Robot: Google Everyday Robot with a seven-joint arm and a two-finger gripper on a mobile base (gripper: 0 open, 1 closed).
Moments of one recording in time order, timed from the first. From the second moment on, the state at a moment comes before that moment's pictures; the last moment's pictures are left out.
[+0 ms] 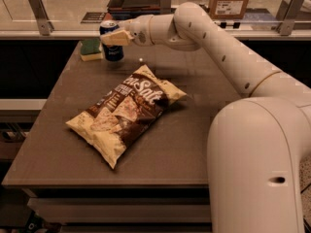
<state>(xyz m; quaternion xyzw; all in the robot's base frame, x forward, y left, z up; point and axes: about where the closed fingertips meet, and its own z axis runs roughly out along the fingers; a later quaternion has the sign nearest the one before) 0.784 0.130 0.919 -0.46 0.62 0.36 0.53</state>
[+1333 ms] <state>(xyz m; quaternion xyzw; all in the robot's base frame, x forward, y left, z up) 0.807 0.125 0.899 -0.44 0.64 0.33 0.54</state>
